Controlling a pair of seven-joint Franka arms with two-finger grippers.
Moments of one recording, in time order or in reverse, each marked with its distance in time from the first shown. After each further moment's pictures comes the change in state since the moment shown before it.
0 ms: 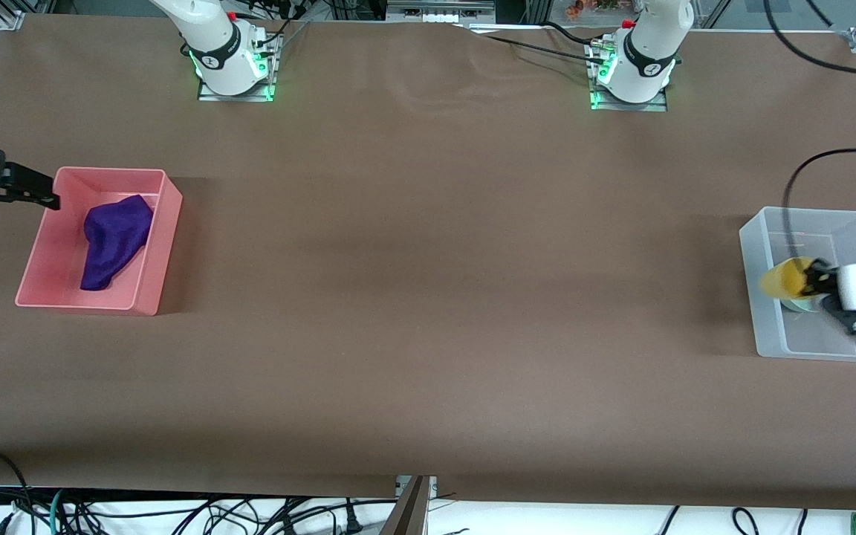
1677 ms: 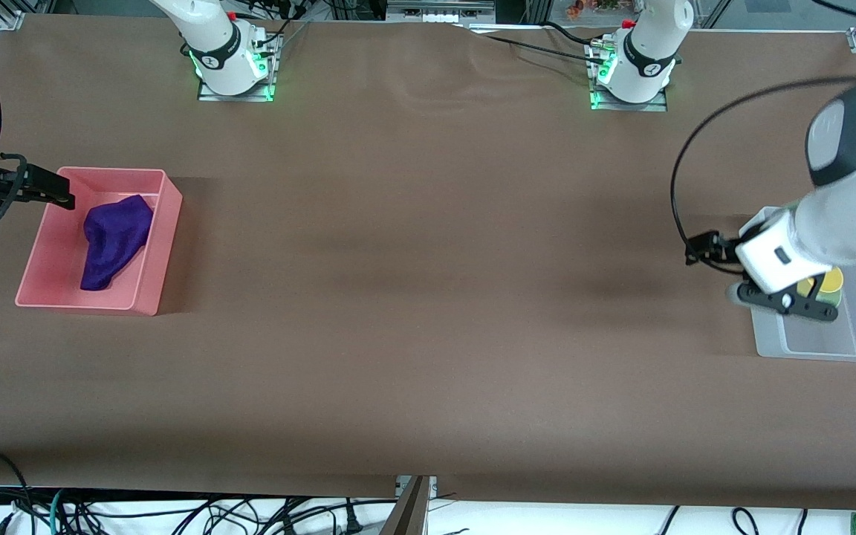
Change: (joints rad) left arm -0.284 -0.244 -0.083 -0.056 -0.223 -0.092 -0.905; right arm 0.000 0.000 0.013 -0.001 -0.010 -0.002 0.031
